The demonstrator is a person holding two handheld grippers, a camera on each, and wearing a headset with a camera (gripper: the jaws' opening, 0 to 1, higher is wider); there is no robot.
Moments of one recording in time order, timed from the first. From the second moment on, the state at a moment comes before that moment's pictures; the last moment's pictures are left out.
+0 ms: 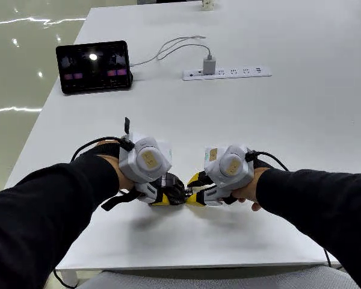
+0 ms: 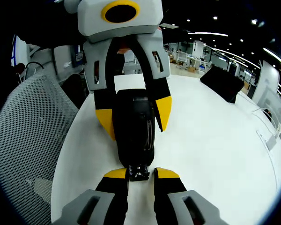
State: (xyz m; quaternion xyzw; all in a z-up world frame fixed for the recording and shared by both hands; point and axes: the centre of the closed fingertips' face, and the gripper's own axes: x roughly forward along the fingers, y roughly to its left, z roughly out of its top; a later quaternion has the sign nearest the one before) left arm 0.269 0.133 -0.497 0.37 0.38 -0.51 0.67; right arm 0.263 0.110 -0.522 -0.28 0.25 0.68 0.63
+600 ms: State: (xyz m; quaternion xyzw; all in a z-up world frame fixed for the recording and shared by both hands) left arm 0.269 0.135 -0.496 0.36 0.37 -0.52 0.68; right arm 0.262 0.108 -0.523 -0.27 0.26 0.69 0.62
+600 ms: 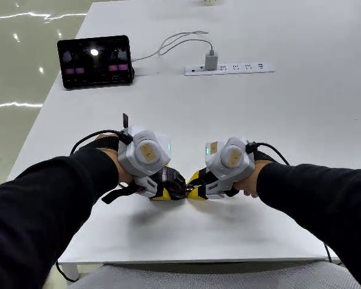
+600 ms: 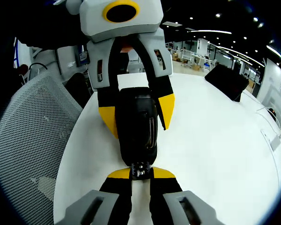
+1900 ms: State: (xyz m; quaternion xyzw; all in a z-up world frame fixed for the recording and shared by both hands) left arm 0.268 0.133 -0.497 0.36 0.37 -0.52 0.68; right arm 0.264 0.094 -0.523 -0.27 0.28 0.68 0.62
